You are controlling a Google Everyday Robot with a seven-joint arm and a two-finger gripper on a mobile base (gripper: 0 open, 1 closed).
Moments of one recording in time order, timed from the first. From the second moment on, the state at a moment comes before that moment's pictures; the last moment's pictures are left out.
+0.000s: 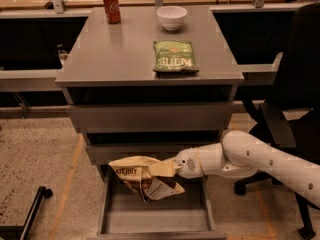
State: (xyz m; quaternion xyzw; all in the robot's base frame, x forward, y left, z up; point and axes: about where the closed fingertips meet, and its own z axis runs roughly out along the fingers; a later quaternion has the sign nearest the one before) arm 0.478 0.013 0.641 -0.26 0.79 0.52 0.21
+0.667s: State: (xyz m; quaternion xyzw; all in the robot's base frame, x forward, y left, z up) arm 0.463 0.008 0.571 -0.22 0.80 0.53 0.18
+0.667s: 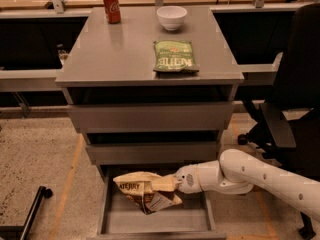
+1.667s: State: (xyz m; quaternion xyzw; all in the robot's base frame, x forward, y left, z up) arm 0.495 0.048 0.486 -0.20 0.76 0.59 0.18
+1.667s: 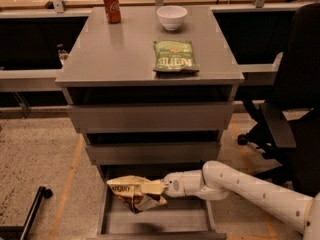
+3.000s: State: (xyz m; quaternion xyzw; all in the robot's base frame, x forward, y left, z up) arm 0.483 0.050 0.331 -0.08 0.80 0.59 0.08
